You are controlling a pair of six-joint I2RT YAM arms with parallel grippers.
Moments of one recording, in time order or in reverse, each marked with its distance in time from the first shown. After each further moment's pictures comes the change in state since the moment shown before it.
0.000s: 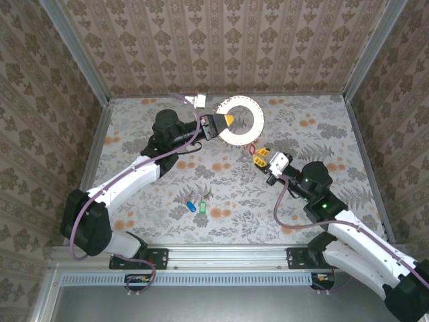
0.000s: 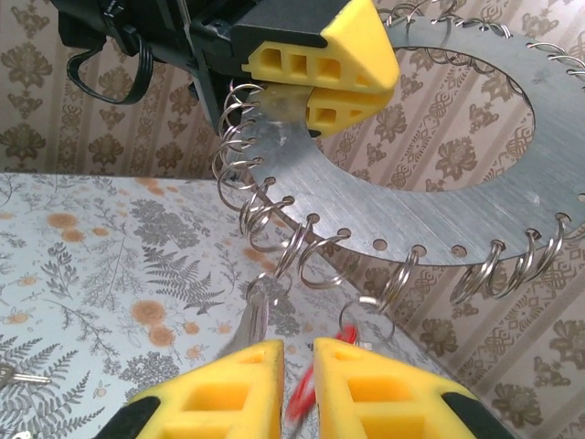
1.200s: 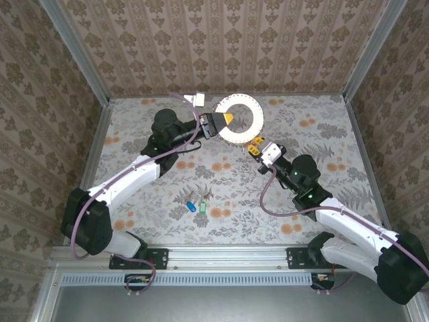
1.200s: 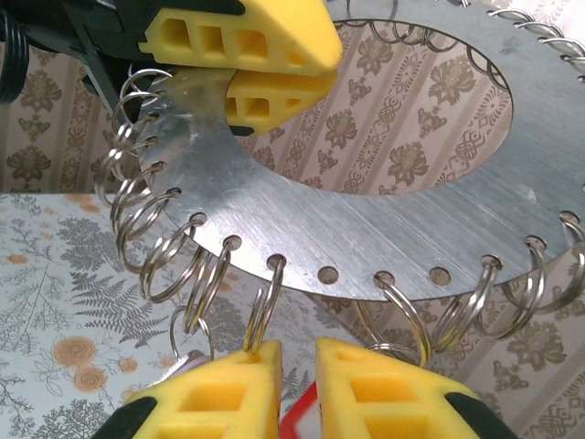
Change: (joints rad) left arm 0.009 0.009 0.000 0.038 0.010 -0.002; right arm 0.016 0.206 0.013 0.257 0.121 0.005
